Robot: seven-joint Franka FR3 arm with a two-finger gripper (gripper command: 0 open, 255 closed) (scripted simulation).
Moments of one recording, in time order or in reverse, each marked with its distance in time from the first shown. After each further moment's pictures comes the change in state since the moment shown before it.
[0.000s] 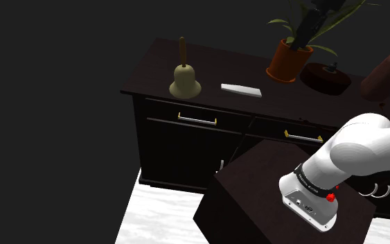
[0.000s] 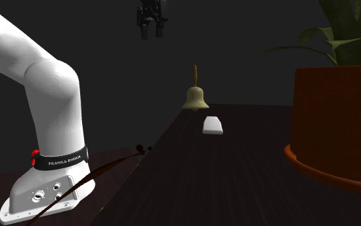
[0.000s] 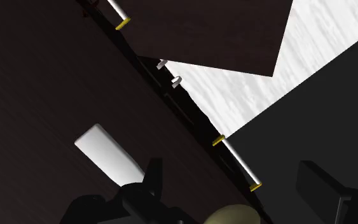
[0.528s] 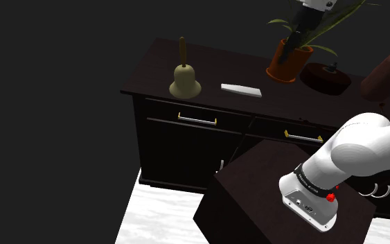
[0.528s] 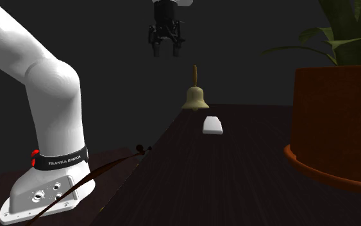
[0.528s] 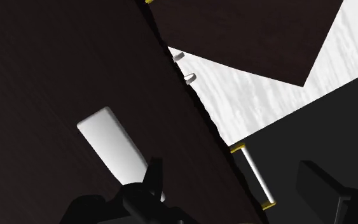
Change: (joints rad) arm 0.027 0.080 -0.084 -0.106 -0.071 0.173 -0.194
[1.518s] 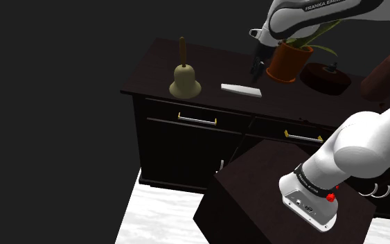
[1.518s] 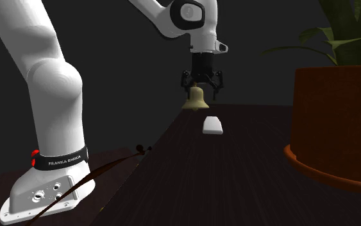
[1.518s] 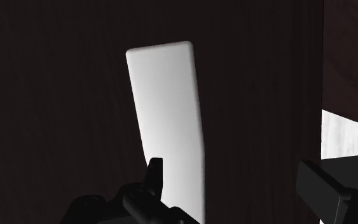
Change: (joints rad) arm 0.086 0.445 -0.198 -0.025 -0.072 0.463 -0.476
